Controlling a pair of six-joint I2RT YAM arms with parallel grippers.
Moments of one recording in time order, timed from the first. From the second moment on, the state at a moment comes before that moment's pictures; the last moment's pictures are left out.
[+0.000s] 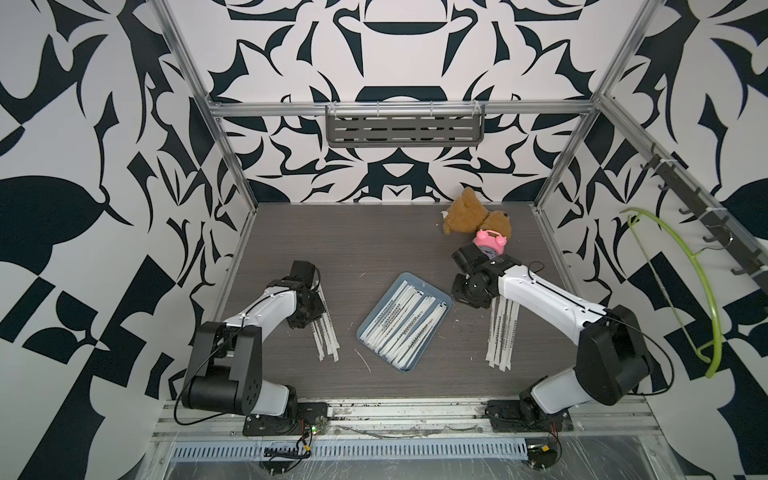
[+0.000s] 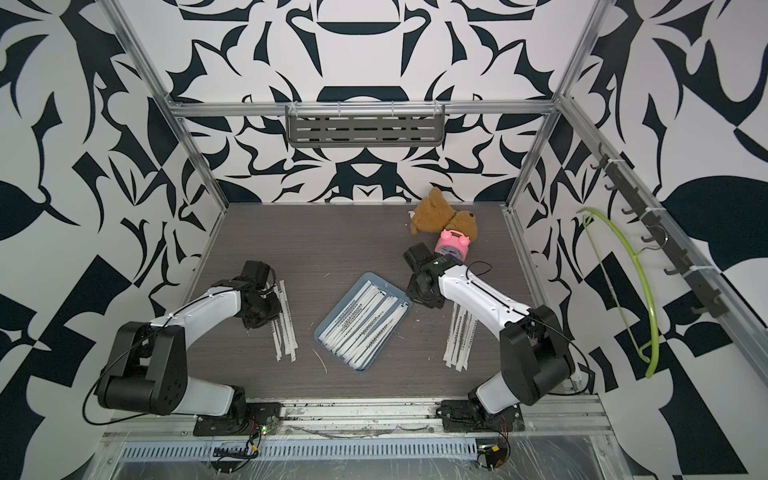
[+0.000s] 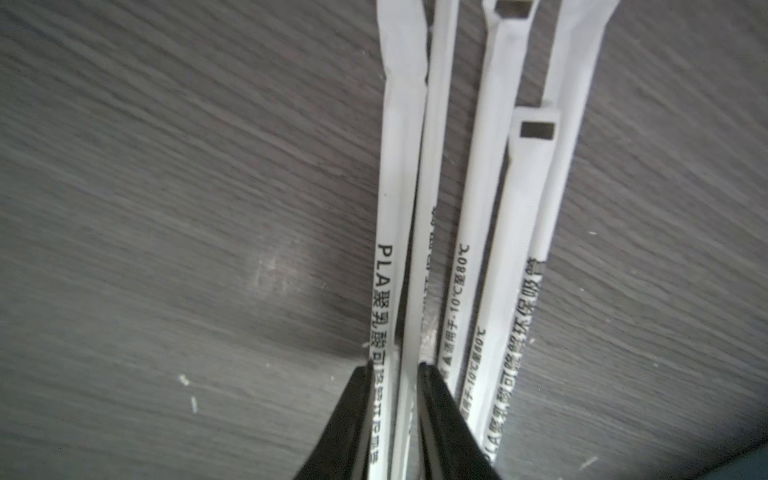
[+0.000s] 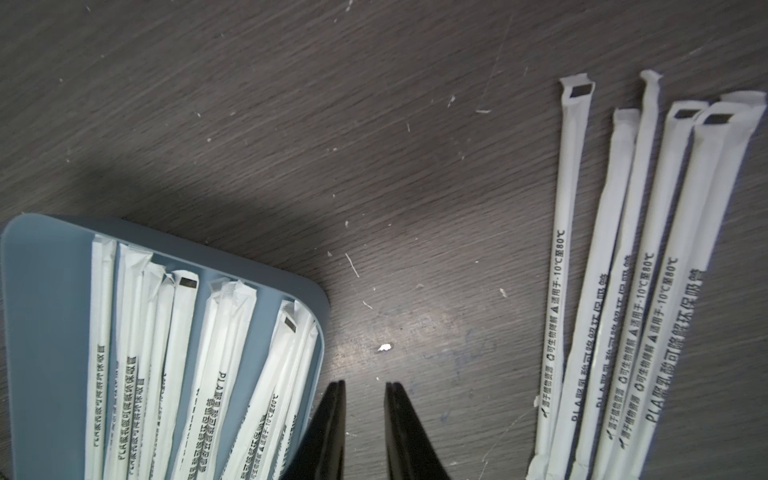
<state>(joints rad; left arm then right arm) -0.16 1.40 0.75 -0.65 -0.02 -0.60 0.49 1.51 1.08 -0.87 0.09 0.86</state>
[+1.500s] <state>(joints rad) -0.34 1.30 1.06 -0.83 -0.10 -0.51 0.48 1.51 1.08 -0.86 0.09 0.85</state>
